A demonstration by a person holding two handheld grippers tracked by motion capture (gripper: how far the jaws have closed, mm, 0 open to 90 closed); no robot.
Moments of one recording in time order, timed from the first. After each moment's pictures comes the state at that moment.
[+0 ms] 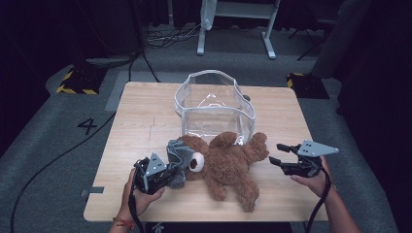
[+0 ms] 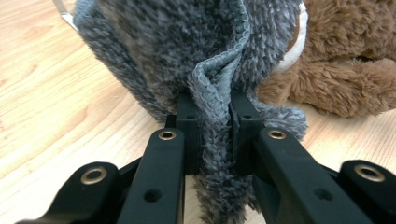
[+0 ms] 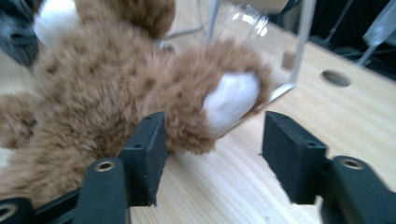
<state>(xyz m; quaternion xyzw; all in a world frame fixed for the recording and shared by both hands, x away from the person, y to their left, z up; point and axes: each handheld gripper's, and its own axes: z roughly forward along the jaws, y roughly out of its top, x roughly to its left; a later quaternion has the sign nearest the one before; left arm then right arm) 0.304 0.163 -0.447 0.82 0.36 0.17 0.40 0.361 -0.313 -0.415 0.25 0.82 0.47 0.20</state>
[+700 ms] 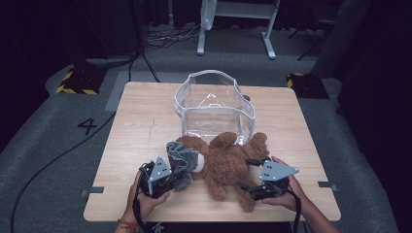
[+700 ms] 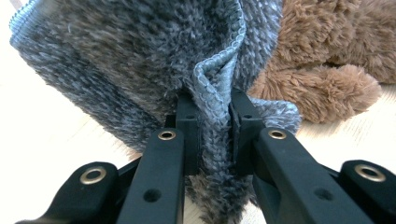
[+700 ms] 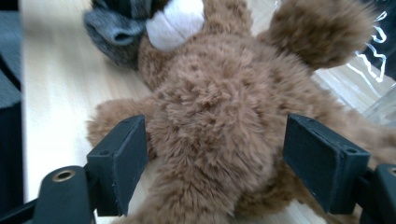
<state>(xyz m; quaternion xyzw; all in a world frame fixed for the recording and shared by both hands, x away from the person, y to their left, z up) 0.298 0.152 -0.451 0.83 0.32 0.17 0.43 0.314 -0.210 -0.427 0.14 0.86 0.44 0.20</state>
